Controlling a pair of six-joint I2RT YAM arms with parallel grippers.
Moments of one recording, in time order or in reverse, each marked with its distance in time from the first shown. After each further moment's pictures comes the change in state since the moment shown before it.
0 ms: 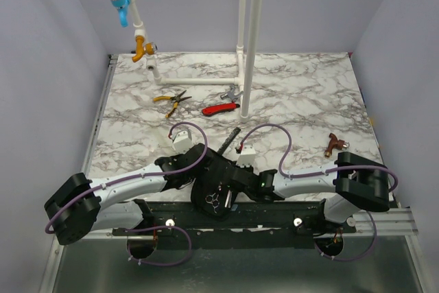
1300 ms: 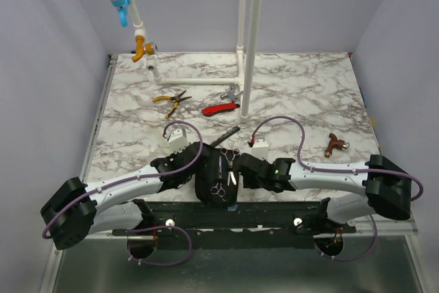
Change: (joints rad) left arm 0.030 -0.049 -0.032 0.048 -0.053 0.003; right arm -0.116 -0.196 0.050 -0.396 -0.117 -0.051
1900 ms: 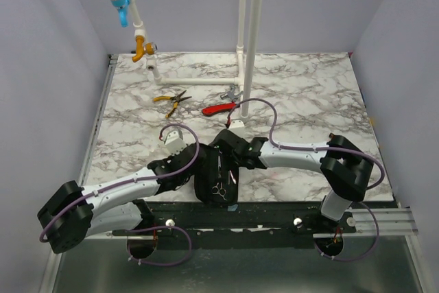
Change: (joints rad) left arm 0.005 -0.034 -0.031 0.011 0.001 -0.039; right arm -0.135 0.314 0.288 0.121 -0.051 -0.225
